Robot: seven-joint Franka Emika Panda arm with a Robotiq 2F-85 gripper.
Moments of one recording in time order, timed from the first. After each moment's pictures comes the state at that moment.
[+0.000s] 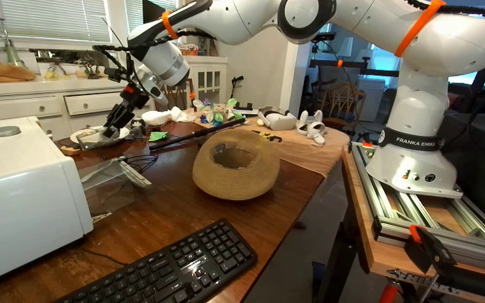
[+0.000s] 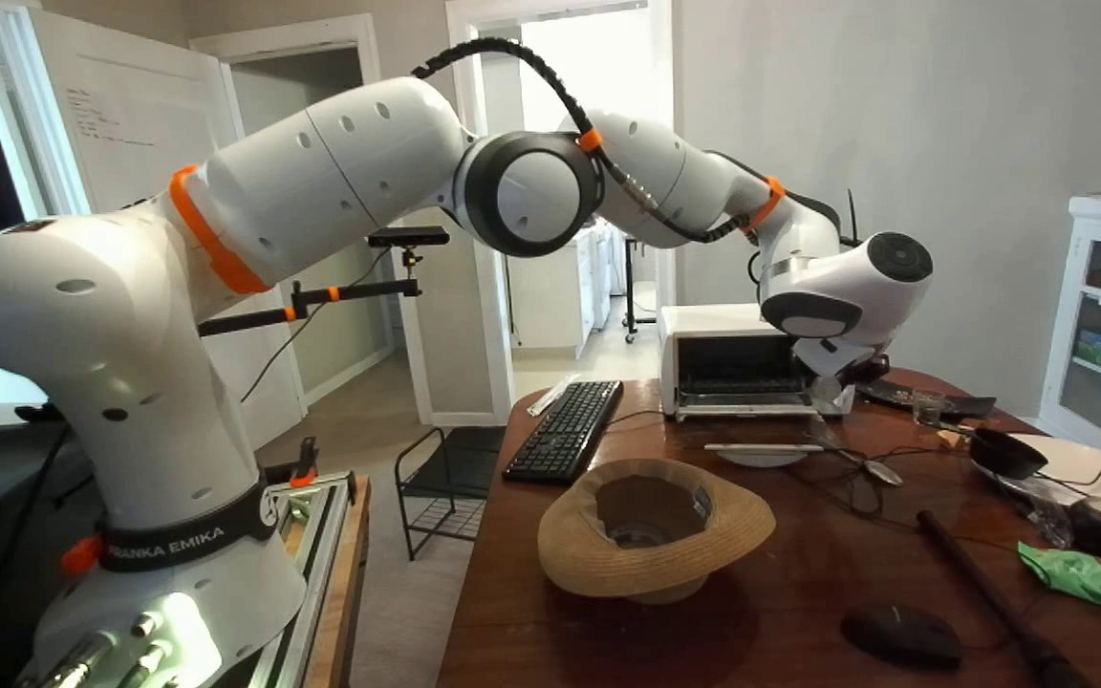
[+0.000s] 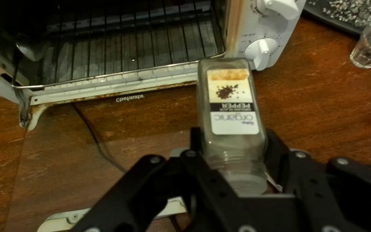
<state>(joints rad) 0.05 1.14 0.05 -1.00 0.91 2.36 1.59</state>
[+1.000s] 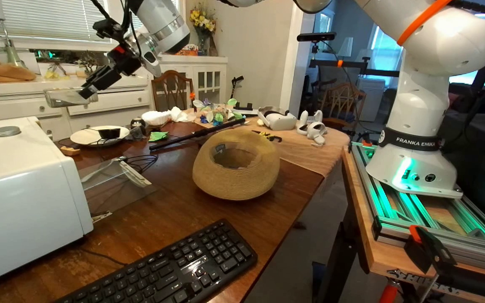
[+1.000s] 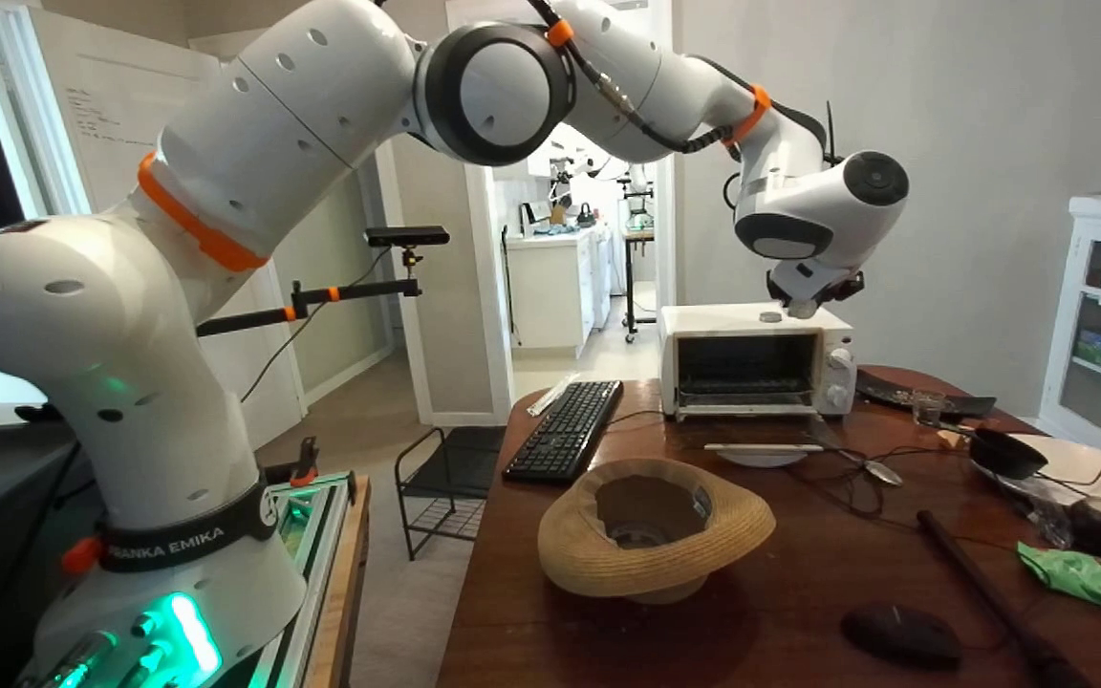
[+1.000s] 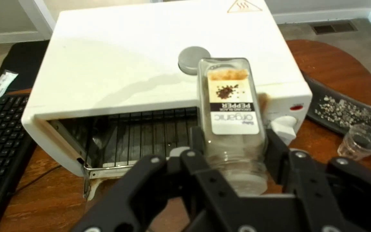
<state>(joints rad) 0.02 0.89 0.17 -1.21 1.03 2.38 1.46</state>
